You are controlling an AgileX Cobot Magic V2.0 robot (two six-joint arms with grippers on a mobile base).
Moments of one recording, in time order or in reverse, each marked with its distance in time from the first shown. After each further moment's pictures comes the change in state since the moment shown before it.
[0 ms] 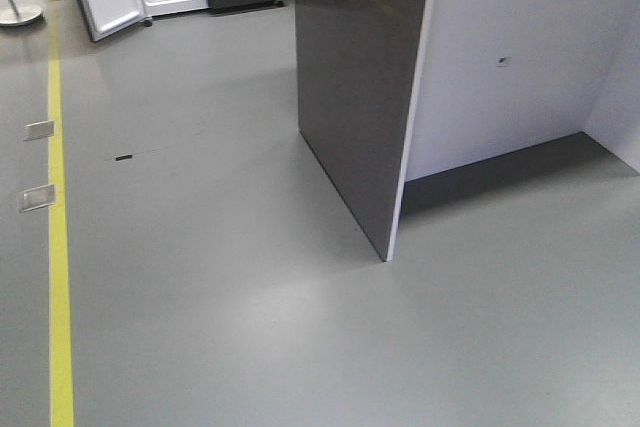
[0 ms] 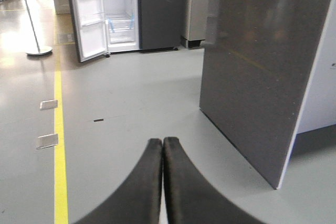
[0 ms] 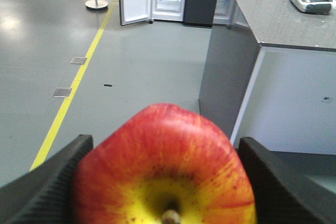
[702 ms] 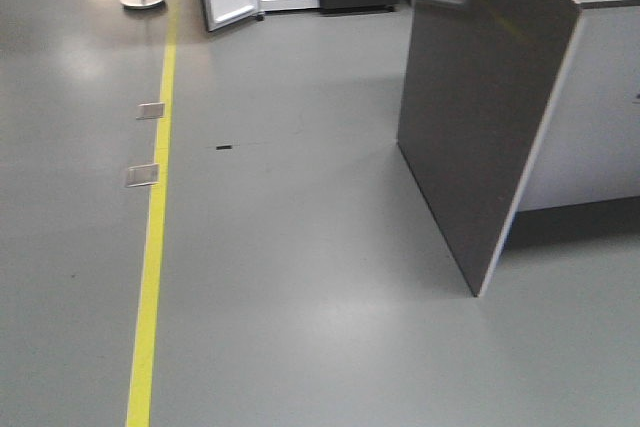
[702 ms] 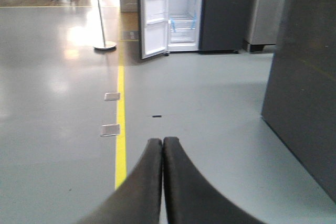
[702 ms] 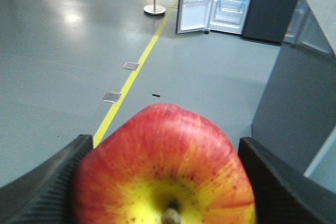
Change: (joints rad) left arm 0.000 0.000 0.000 0.000 0.000 0.000; right arm 0.000 0.000 0.000 0.000 0.000 0.000
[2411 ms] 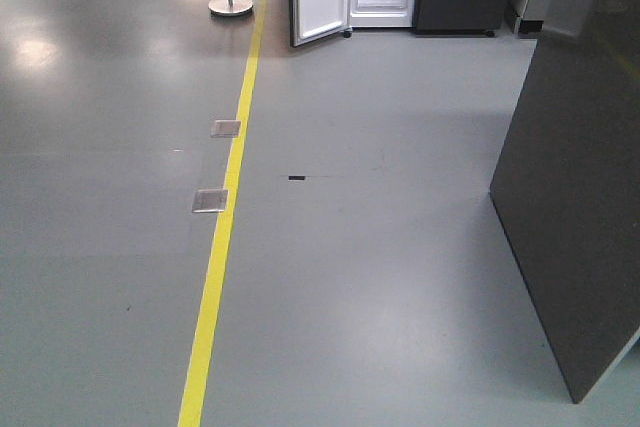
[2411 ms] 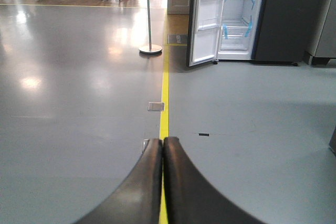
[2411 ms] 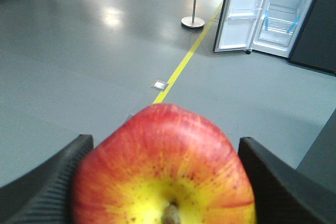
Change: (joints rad) left arm 0.000 0.000 0.000 0.000 0.000 0.000; right arm 0.000 0.000 0.000 0.000 0.000 0.000
